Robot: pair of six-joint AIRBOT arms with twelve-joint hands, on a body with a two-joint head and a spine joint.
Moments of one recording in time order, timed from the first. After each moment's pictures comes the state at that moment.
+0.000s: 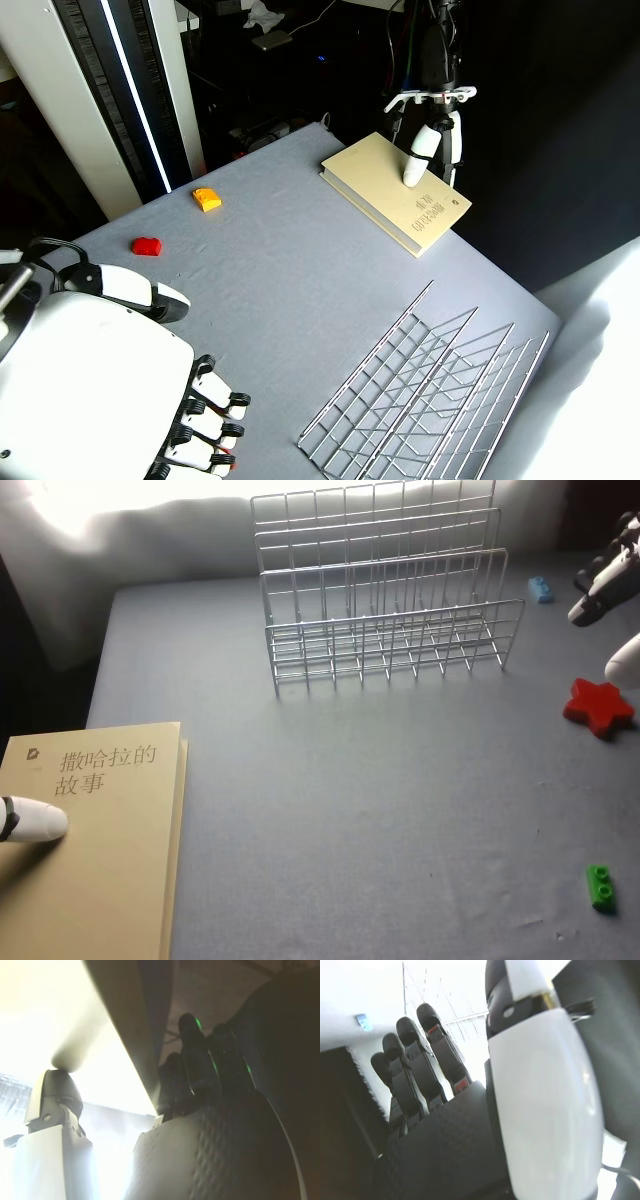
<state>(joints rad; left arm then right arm) 0.96 -0.85 1.21 -0.84 -0.08 0.23 0.12 -0.90 1.22 -2.98 0.66 1.70</state>
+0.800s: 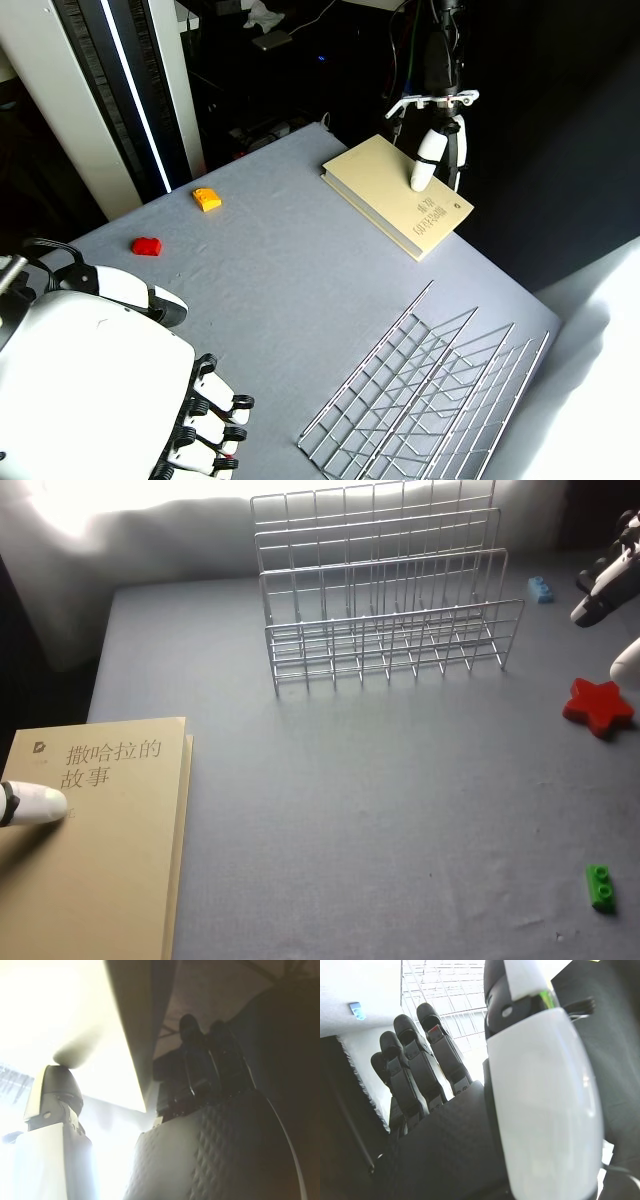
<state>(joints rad) 0.96 -0.87 1.24 -0.86 -0.07 0.18 0.13 -0.90 1.22 -2.98 0.68 1.69</state>
